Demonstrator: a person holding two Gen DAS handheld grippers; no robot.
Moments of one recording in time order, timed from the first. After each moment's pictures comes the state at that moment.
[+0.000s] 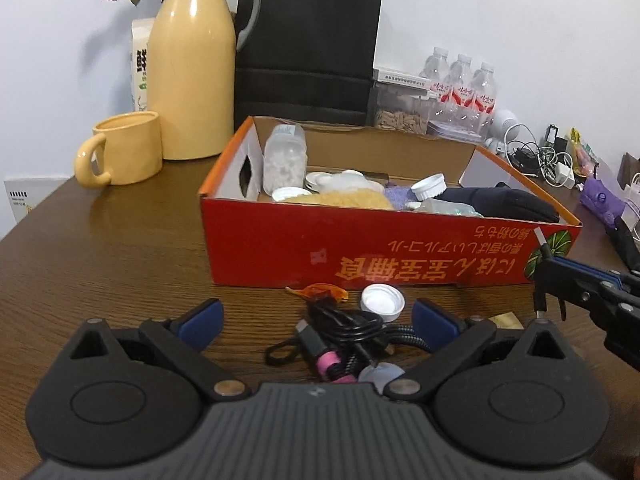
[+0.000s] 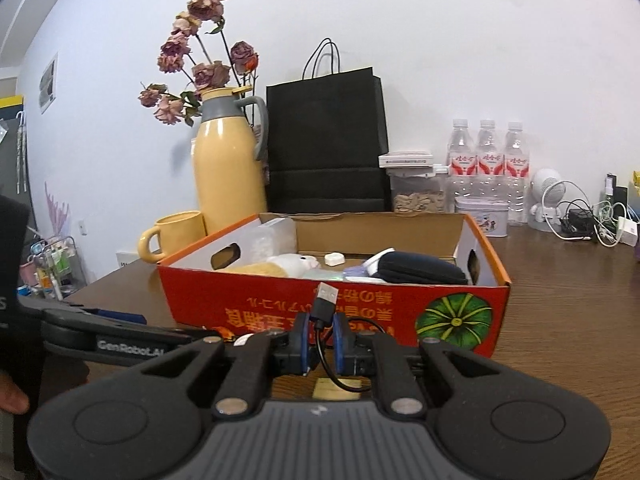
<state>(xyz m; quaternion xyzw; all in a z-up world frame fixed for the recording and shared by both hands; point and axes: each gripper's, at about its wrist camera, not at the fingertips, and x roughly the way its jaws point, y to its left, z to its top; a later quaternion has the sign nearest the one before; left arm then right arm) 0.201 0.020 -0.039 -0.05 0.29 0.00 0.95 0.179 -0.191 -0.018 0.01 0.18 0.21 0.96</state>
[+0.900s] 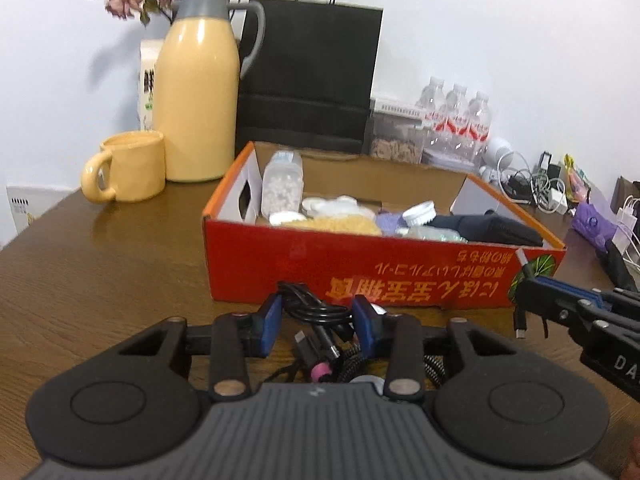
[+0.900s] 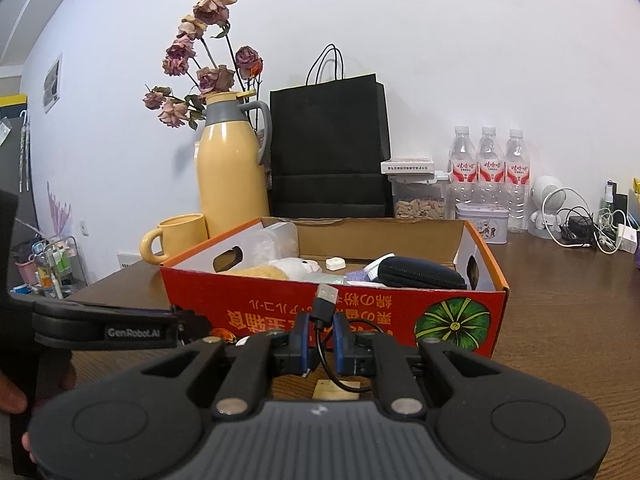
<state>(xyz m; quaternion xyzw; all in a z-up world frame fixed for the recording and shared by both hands) 0.182 0.017 -0.029 -0.06 0.24 0.01 0.97 0.174 -0.190 -0.017 0.01 0.17 0.22 0.96</state>
